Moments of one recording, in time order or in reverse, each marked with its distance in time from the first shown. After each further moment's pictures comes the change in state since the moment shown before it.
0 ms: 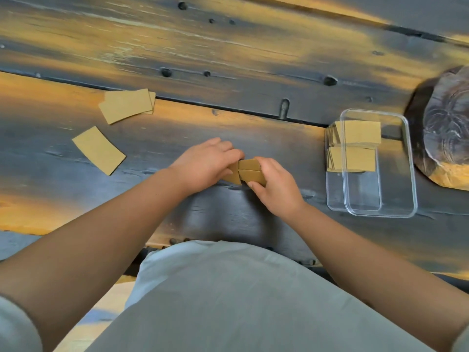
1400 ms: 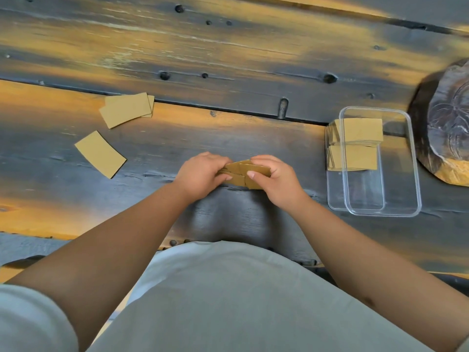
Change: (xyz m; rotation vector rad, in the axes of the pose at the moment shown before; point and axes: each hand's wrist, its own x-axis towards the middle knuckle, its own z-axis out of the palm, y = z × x) left_hand -0.009 -0.006 0.040 -0.206 0.011 -0.277; right_hand 0.011 0.000 -0.011 0.529 -0.019 0.230
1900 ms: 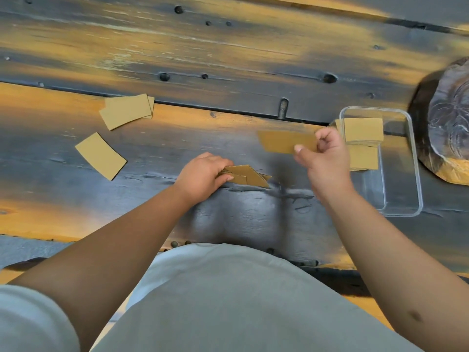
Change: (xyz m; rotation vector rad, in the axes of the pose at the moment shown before) left_hand -0.001 0.000 0.002 0.034 0.016 0.001; right_hand 0.003 -0.022 -0.061 0.380 0.413 0.124
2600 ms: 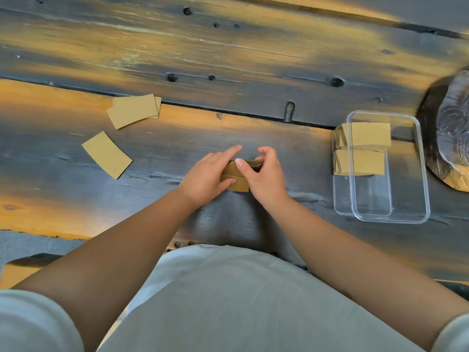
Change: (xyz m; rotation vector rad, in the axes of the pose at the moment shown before) left_hand -0.006 -0.002 0.006 -0.146 0.070 -0.035; right_hand -0.016 0.061 0.091 -0.478 -0.171 0.027
